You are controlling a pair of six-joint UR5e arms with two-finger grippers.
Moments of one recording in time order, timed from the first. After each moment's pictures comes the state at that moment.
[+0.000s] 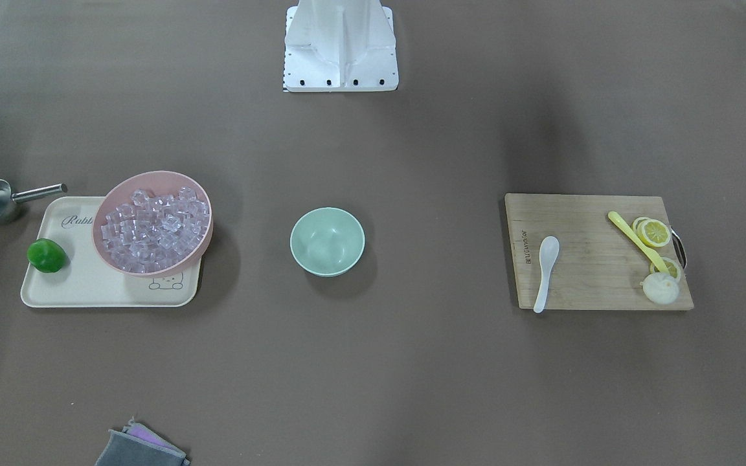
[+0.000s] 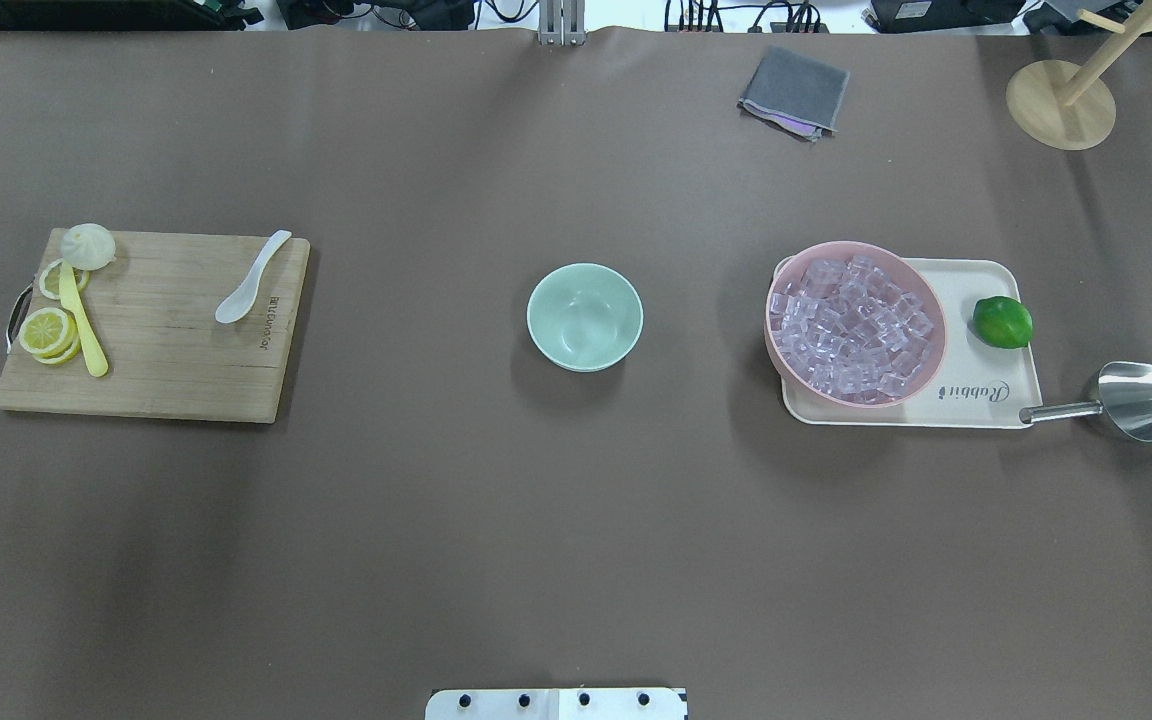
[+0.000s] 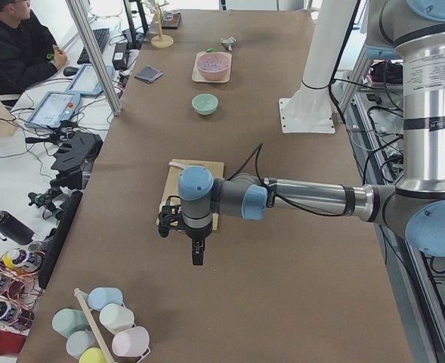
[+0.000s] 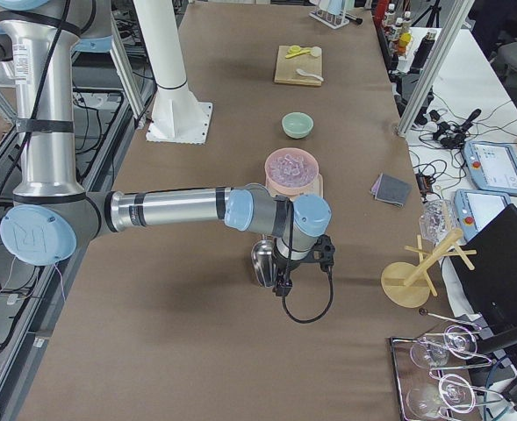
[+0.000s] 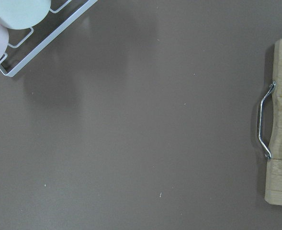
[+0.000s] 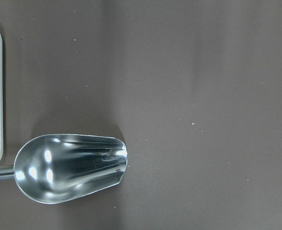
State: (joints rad) left arm -1.50 -1.46 -1.75 -1.63 -2.27 -0.16; right arm 1.52 -1.59 1.70 -1.86 2.35 -0.15
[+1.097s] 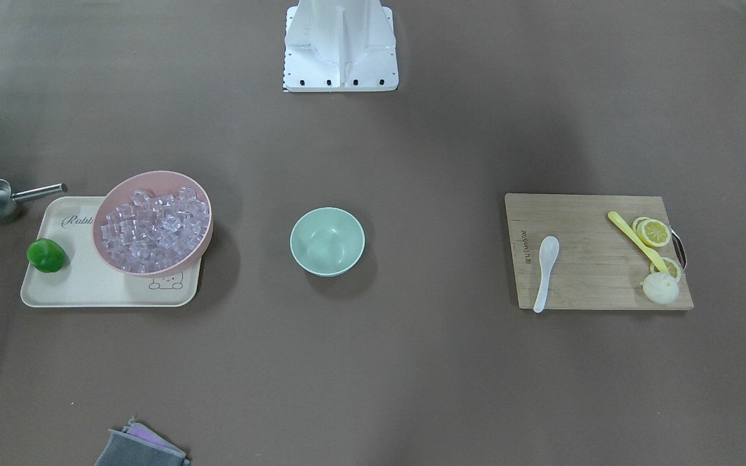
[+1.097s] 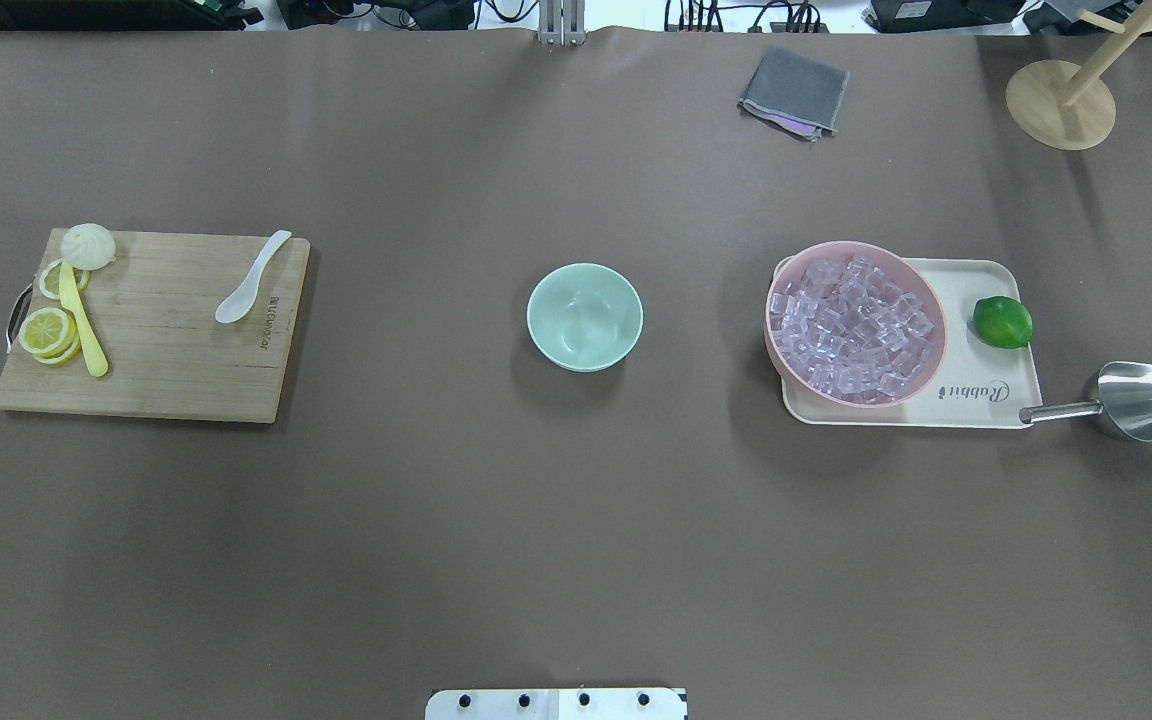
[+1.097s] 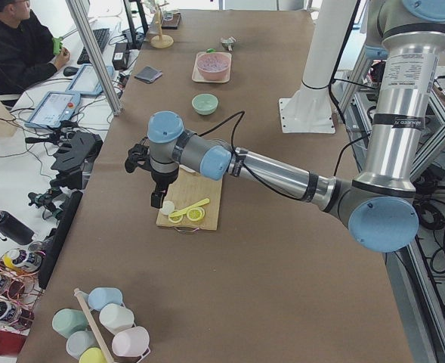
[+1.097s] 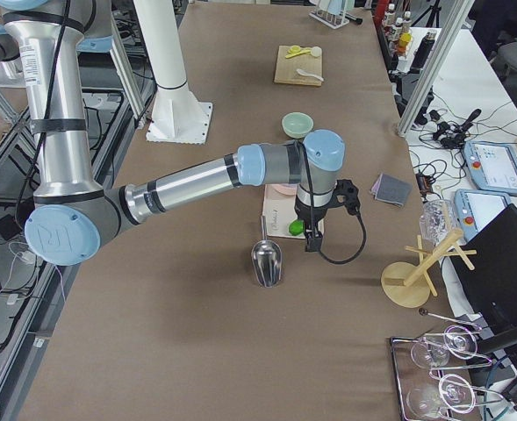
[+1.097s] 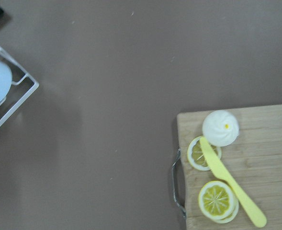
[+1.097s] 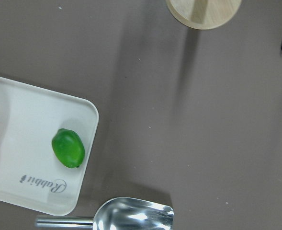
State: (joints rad) left arm -1.42 -1.71 -1.75 -1.73 -2.34 -0.21; right arm 1.48 -1.45 1.87 -1.84 2.34 -0.08
